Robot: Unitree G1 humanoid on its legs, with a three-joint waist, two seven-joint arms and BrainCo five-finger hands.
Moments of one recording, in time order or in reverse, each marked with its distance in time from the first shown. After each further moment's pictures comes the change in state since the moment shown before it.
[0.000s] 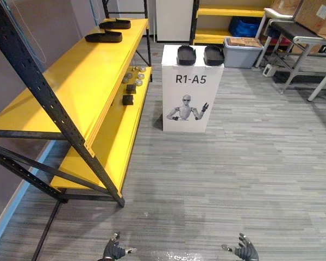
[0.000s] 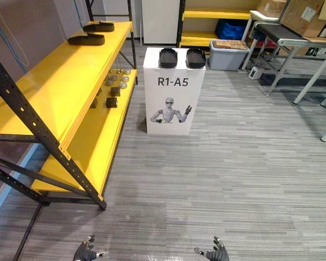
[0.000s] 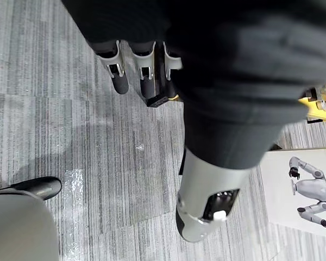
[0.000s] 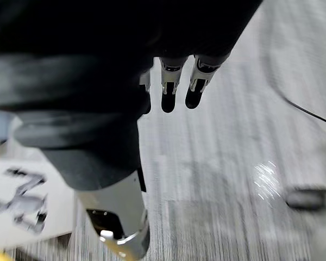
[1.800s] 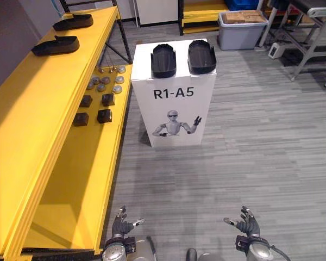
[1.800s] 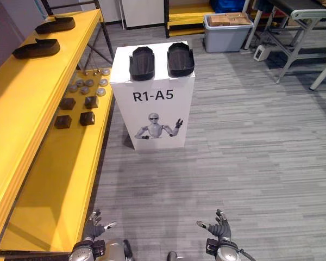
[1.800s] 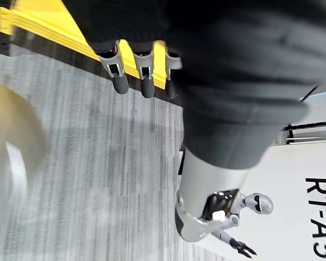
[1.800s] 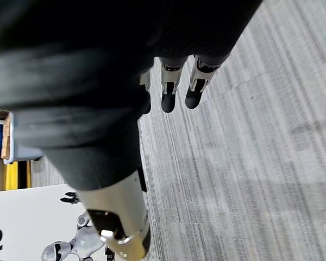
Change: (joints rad) left arm -0.014 -0.147 0.060 -0.229 -0.084 0.003 0.048; right arm -0.109 -0.002 -0.015 -0.050 0.158 0.007 -0.045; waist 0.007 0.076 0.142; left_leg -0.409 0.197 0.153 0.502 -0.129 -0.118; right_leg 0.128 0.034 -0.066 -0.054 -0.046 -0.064
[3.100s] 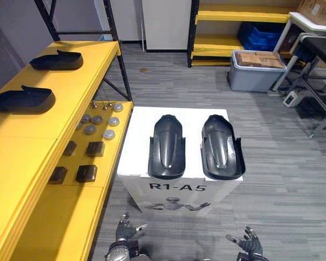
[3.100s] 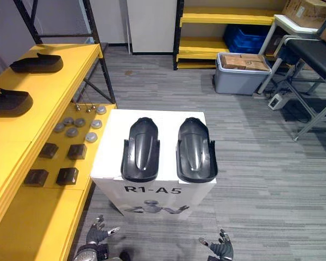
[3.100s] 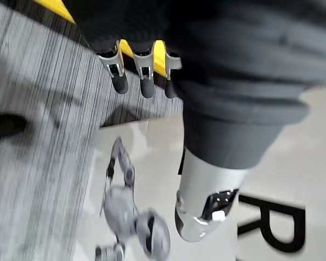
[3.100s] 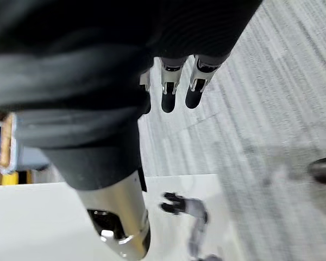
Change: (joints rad) left arm -0.022 0.023 0.000 0.106 -0.016 0.008 0.022; right arm 0.121 0.054 -0.111 -0.093 -0.001 0.005 -0.025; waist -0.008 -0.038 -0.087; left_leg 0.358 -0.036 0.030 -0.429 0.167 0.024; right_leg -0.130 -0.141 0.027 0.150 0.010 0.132
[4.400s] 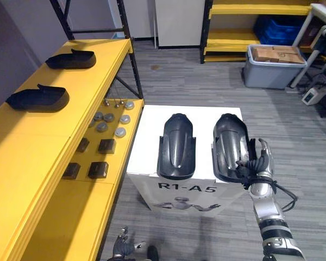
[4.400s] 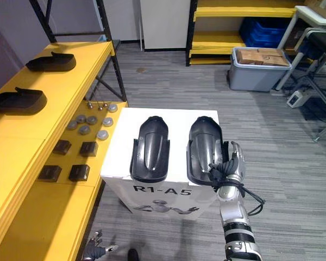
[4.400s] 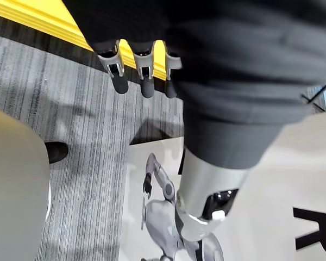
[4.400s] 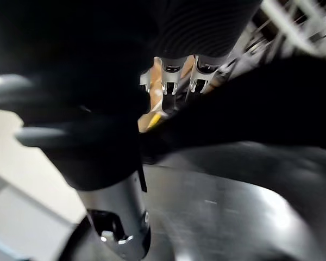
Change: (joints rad) left arm 0.082 0.023 -0.086 0.021 0.037 -0.028 0.002; right arm -0.552 -0.151 0.082 -0.042 -0.569 0.158 -0.286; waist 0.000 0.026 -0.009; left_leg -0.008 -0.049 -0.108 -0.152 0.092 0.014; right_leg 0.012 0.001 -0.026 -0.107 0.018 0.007
